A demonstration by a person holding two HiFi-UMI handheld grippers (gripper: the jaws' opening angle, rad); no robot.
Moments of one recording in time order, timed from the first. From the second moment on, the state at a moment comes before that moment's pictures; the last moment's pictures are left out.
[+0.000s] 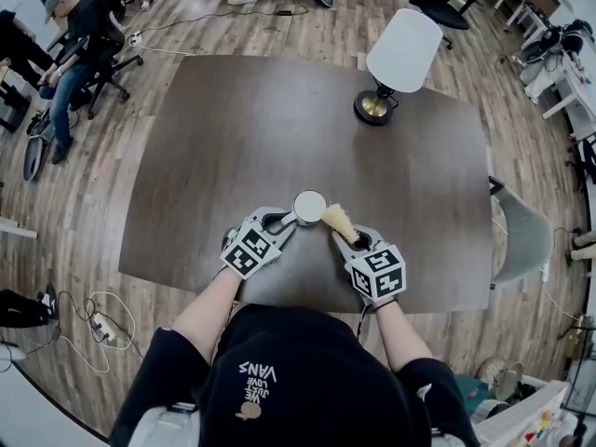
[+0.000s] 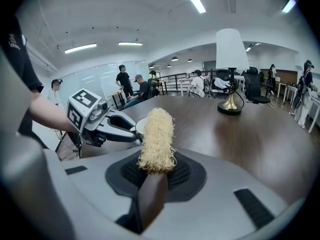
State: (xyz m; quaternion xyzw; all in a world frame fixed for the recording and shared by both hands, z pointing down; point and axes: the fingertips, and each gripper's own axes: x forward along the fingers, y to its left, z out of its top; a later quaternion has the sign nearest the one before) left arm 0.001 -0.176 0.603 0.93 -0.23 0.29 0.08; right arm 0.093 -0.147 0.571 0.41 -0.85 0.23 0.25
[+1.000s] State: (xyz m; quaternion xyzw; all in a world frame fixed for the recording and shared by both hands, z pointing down) left arm 0.006 -0.182 0.610 0.93 -0.25 0.26 0.08; right arm 0.106 -0.141 0.569 0.44 -0.84 0.25 0.22
